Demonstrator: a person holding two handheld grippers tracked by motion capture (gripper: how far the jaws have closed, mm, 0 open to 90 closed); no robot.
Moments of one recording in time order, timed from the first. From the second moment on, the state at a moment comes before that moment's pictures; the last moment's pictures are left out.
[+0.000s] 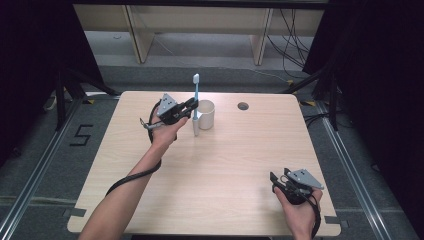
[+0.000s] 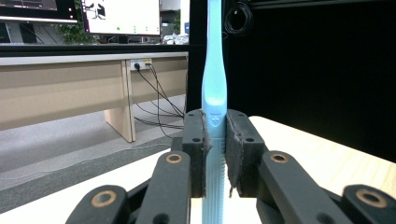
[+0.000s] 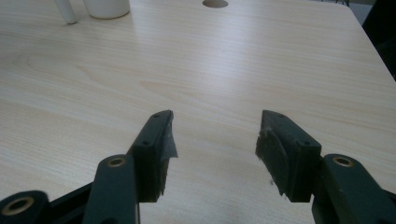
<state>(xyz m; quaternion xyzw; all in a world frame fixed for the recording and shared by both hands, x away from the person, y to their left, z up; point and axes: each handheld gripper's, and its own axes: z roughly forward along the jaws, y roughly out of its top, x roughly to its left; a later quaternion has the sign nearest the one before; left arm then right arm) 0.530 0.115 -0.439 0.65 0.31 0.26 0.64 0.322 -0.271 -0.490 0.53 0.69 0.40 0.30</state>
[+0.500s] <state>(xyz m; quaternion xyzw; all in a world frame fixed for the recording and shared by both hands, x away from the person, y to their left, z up) 0.529 0.115 -0.442 0.65 0.31 0.26 0.64 0.322 -0.271 -0.491 0.52 0.69 0.40 0.30</state>
